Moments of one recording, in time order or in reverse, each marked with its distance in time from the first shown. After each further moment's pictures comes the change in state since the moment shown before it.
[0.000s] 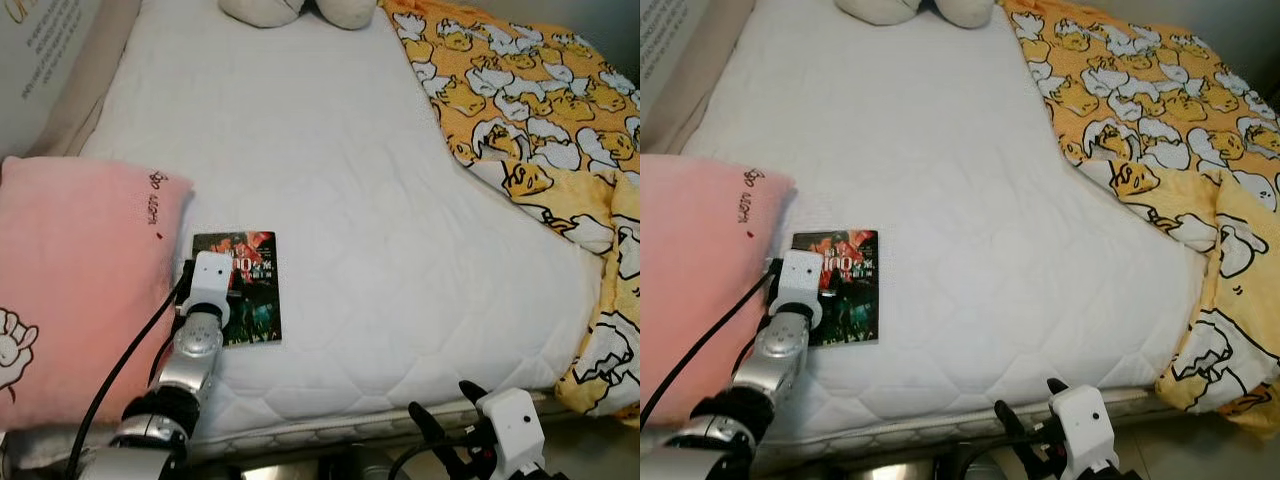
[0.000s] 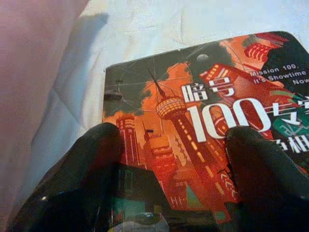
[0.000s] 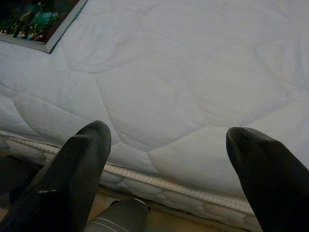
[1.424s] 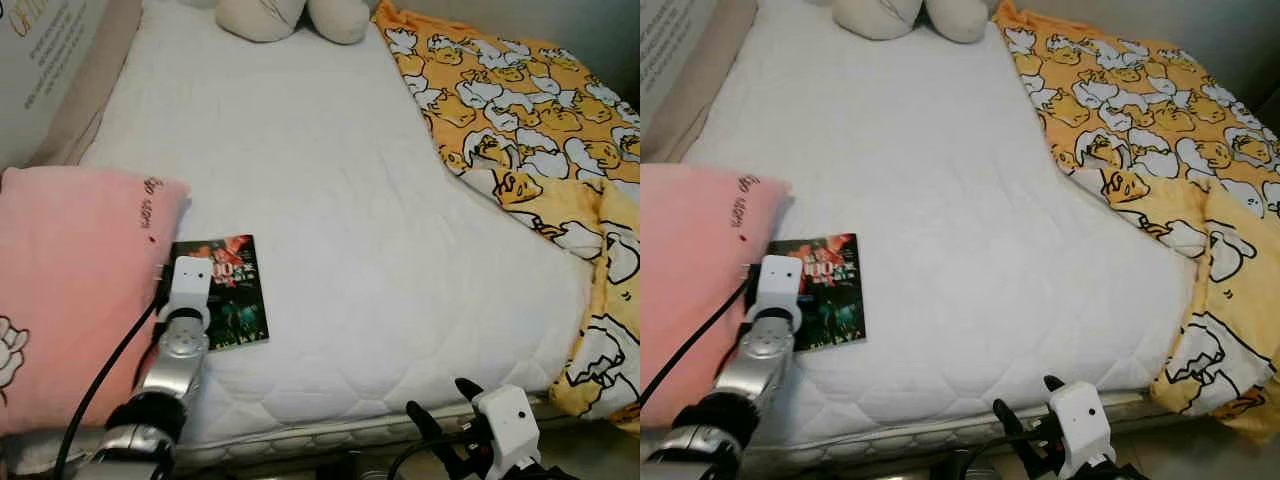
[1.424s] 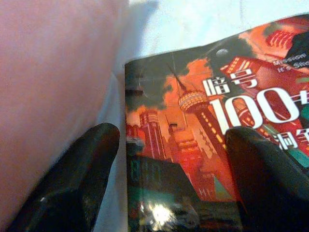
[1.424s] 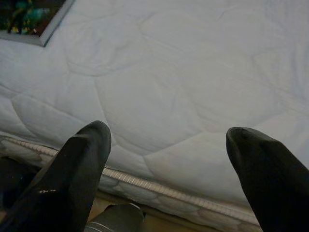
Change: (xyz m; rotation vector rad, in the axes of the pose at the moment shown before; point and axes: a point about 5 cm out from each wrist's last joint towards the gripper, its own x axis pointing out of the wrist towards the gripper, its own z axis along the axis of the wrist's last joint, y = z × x) left arm -0.005 0.026 -0.009 0.077 0.076 0.142; right arm 0.007 -0.004 -0.003 -0.016 0.004 0.023
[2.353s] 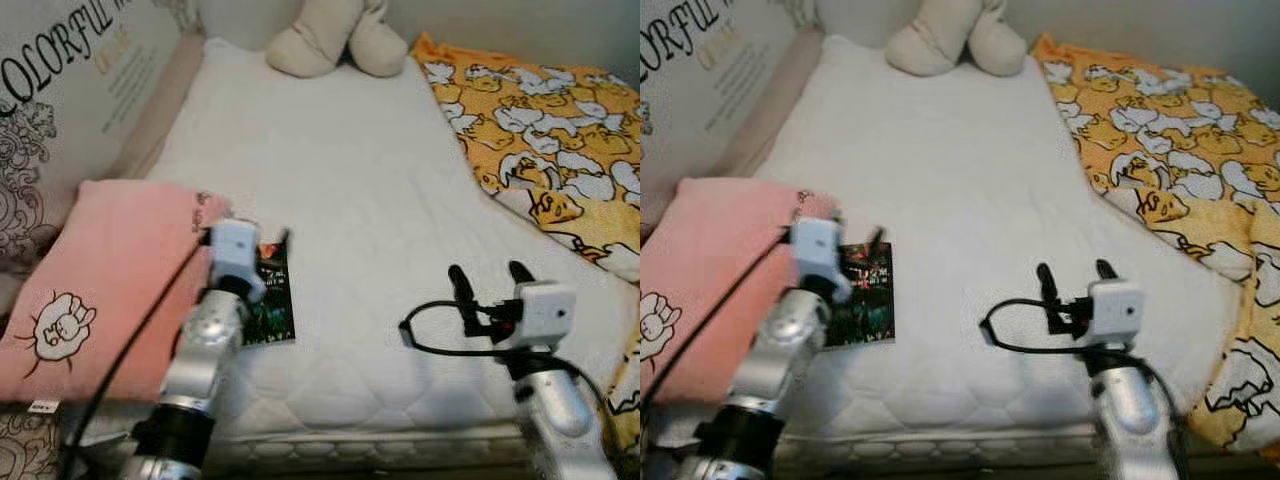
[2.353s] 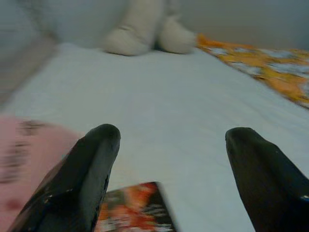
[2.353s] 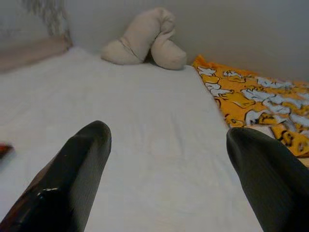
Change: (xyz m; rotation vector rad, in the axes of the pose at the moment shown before) left arm -0.038 -0.043 0.087 -0.310 -0.369 -0.386; right arm 0.059 -0.051 0.076 0.025 -0.491 -0.373
